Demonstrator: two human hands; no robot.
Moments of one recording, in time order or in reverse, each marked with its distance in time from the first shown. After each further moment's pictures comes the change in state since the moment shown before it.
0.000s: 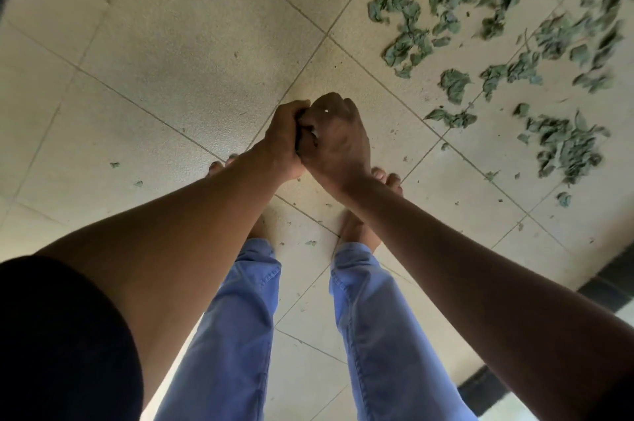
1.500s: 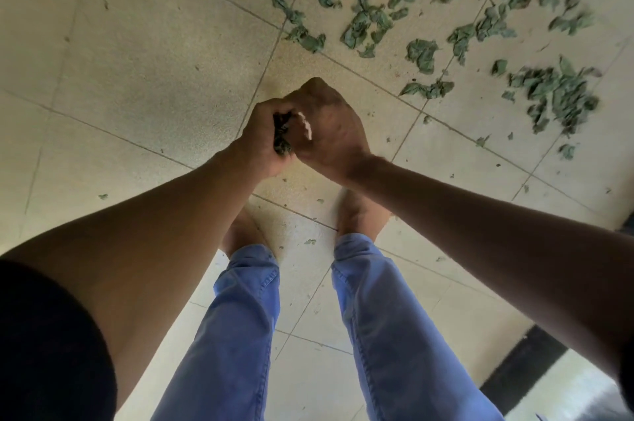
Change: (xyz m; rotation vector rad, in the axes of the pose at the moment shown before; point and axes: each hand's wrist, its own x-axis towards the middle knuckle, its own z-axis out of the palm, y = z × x) left_hand 0.011 -0.003 0.014 0.054 0.016 -0.042; right_hand -0.007 0.041 -0.017 0.087 0.011 -0.092
